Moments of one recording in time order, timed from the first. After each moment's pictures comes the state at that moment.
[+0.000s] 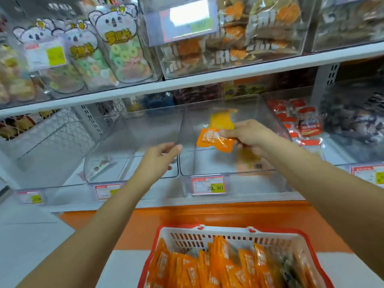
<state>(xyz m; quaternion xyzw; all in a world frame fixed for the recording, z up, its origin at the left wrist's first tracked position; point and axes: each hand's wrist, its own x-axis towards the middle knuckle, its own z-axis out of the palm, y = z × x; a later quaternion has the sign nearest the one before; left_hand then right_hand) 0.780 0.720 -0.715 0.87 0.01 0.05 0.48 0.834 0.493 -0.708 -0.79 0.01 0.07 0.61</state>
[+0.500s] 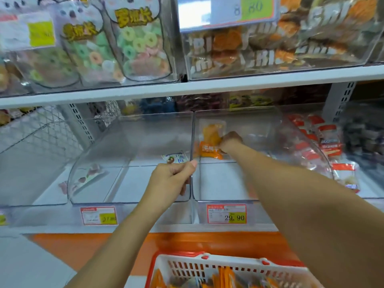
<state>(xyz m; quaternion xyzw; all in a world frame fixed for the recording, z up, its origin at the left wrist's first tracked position) 0.800 0.727 -0.739 0.84 -0.02 0.07 0.53 0.951 0.559 -0.752 -0.92 0.11 0.04 0.39</state>
